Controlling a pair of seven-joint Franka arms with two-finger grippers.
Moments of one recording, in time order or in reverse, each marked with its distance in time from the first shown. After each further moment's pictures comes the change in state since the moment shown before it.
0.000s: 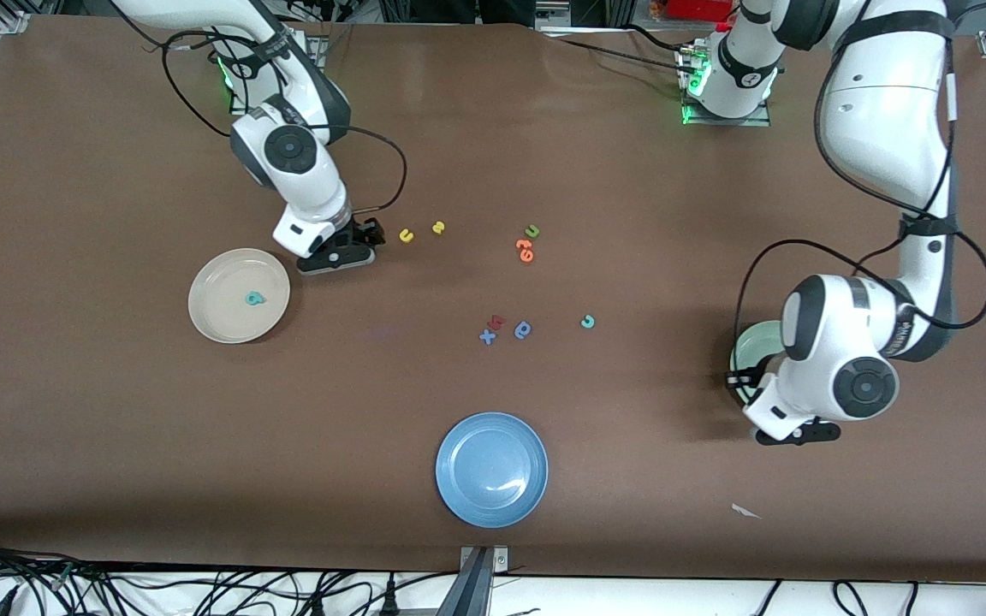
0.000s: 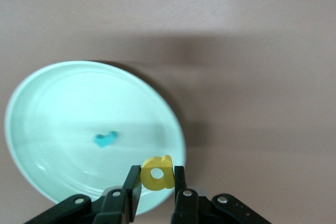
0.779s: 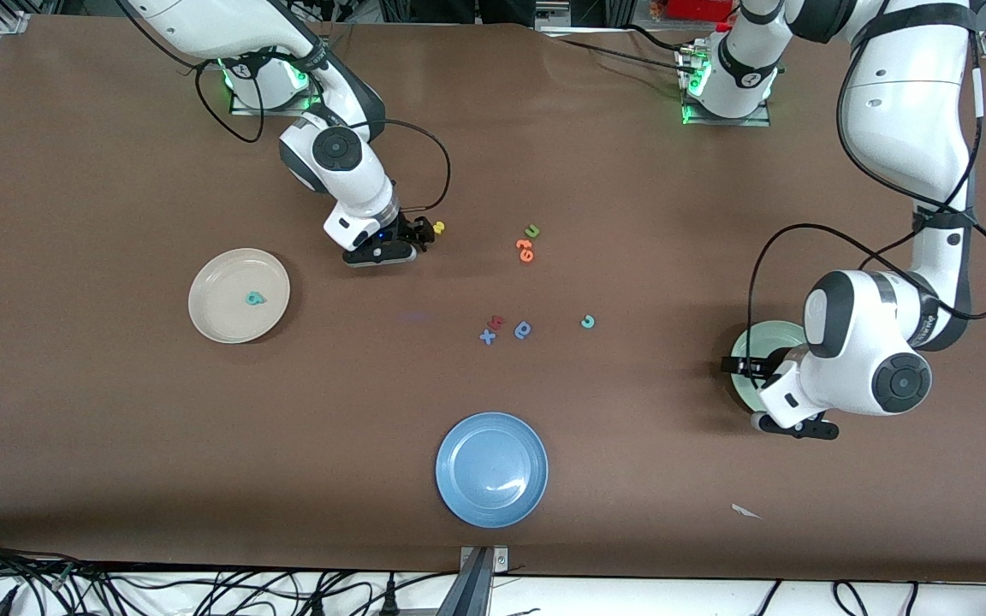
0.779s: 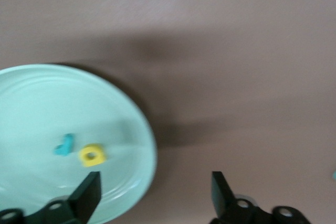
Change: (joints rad) left arm 0.001 -0.029 -0.023 -0.044 -0.160 0.051 0.087; right arm 0.083 0.120 -0.002 0.031 -0.002 0.130 0.204
